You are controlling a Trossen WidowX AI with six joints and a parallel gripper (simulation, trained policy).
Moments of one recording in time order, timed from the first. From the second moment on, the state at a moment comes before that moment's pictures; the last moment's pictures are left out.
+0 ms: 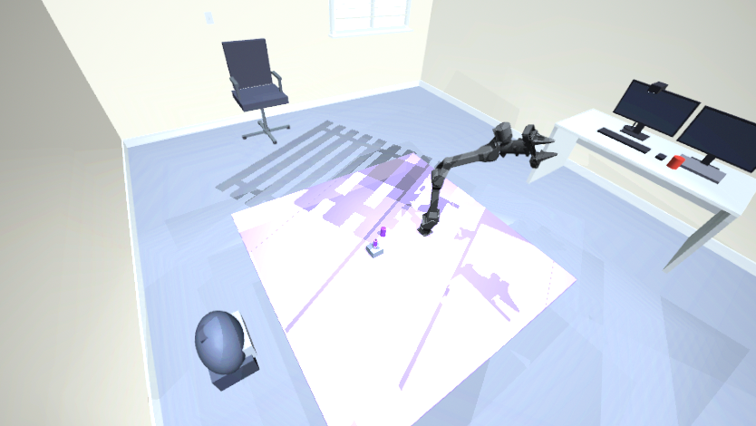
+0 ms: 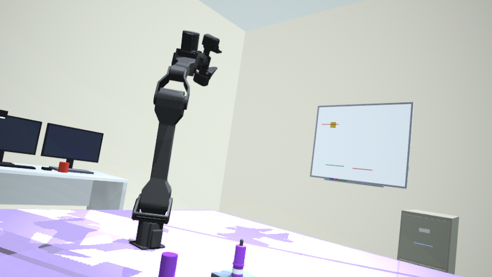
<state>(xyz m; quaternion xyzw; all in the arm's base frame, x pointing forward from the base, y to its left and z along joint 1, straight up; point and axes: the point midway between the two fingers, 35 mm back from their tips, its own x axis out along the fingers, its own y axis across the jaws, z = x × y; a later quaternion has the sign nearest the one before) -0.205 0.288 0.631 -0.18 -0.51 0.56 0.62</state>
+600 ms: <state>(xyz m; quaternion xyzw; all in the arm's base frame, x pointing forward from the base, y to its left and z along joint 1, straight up) -0.169 0.293 0.618 -0.21 -0.48 0.58 0.62</state>
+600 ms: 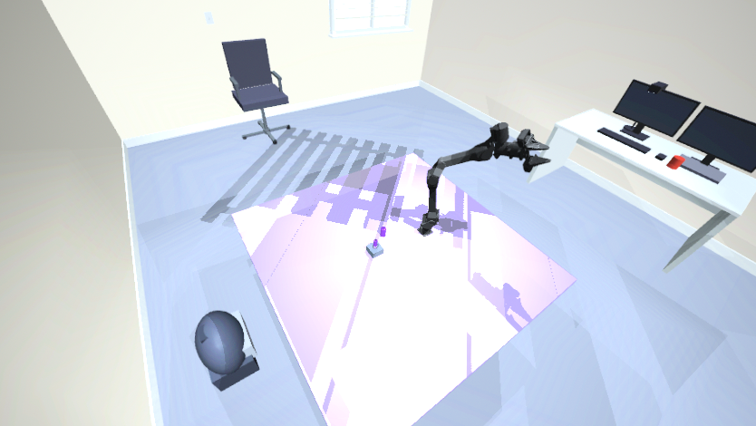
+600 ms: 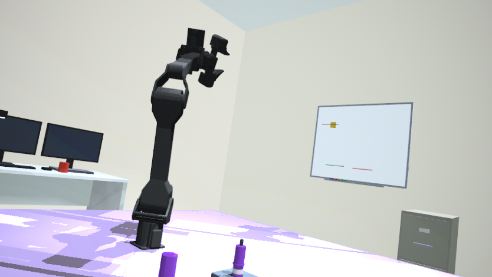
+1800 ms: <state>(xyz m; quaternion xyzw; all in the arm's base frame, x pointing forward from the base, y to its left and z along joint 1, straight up) -0.099 0.299 0.575 -0.28 -0.38 0.61 0.63</state>
